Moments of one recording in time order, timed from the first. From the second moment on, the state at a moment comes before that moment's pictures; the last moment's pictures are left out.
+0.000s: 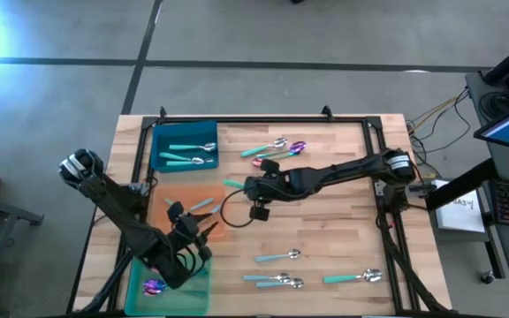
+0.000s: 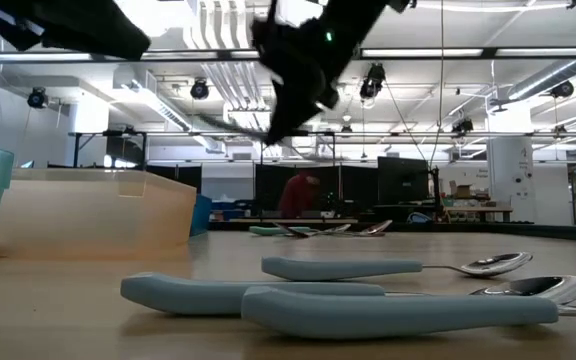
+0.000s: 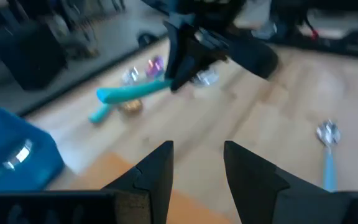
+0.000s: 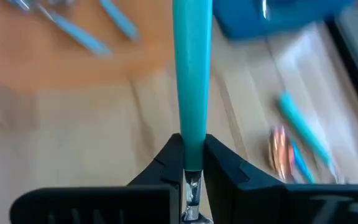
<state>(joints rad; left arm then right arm) -0.80 1.51 0.97 -0.71 -1.20 -1.19 0.07 1.91 1.52 -0.56 0.34 0.12</state>
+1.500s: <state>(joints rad) -0.78 1.44 0.94 -0.69 -1.57 -1.35 0.20 1.91 1.52 0.05 0.44 -0.23</state>
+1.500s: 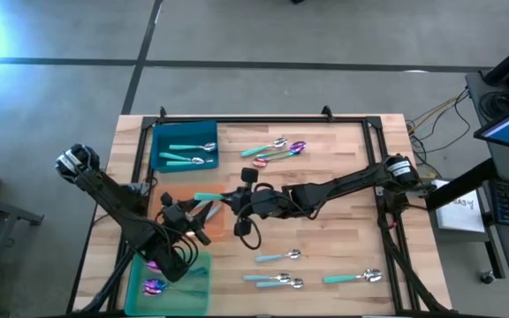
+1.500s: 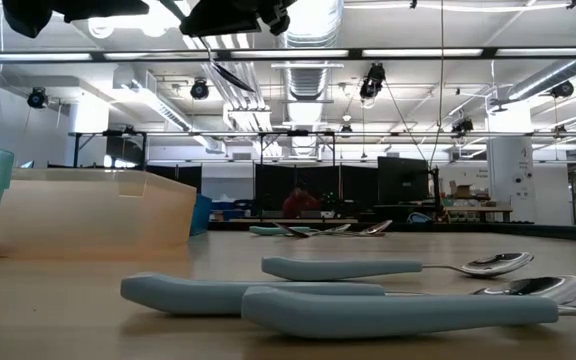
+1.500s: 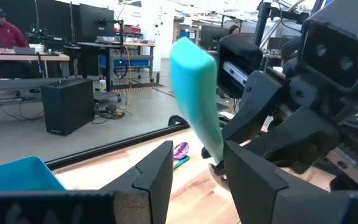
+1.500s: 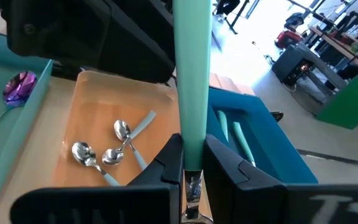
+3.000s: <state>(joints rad) -0.73 1.43 0.96 -0.70 -1.57 -1.28 0.20 1.91 1.52 0.06 0.32 -0.22</state>
